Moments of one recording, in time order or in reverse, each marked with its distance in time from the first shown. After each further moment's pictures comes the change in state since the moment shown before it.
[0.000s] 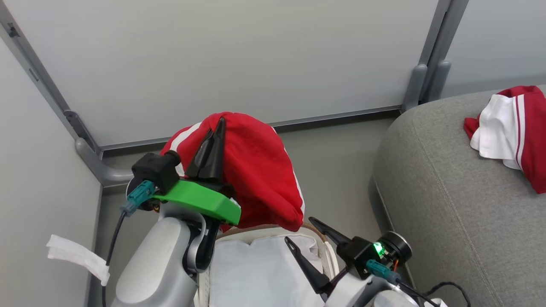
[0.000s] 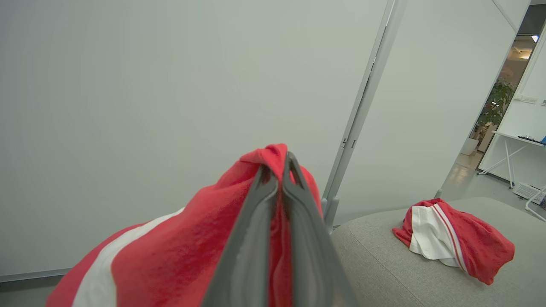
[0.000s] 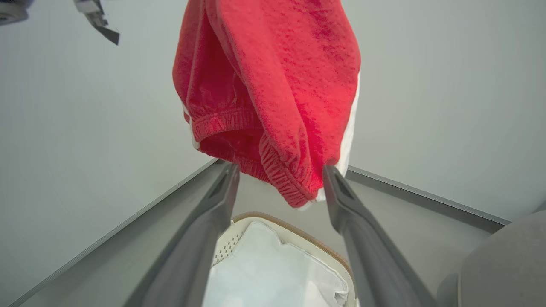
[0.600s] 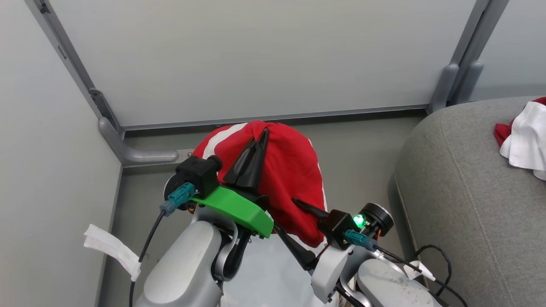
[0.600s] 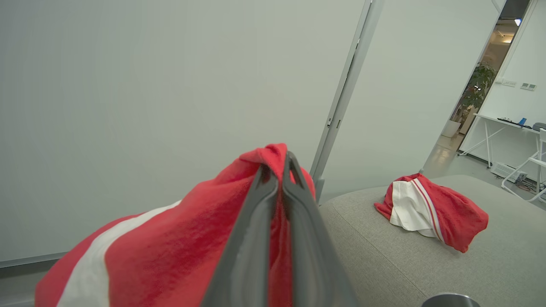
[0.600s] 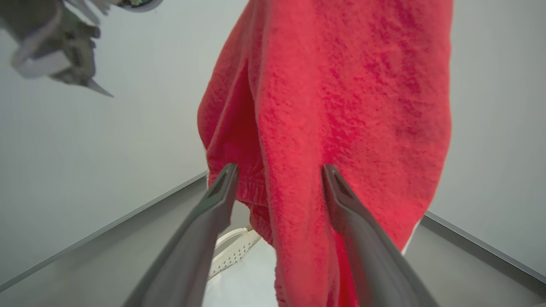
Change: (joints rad) left arm -0.026 -0.032 -0.139 0.021 -0.019 -0.020 0.003; right arm -0.224 -0.002 0.161 0.162 0.088 0.000 0.000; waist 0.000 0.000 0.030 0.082
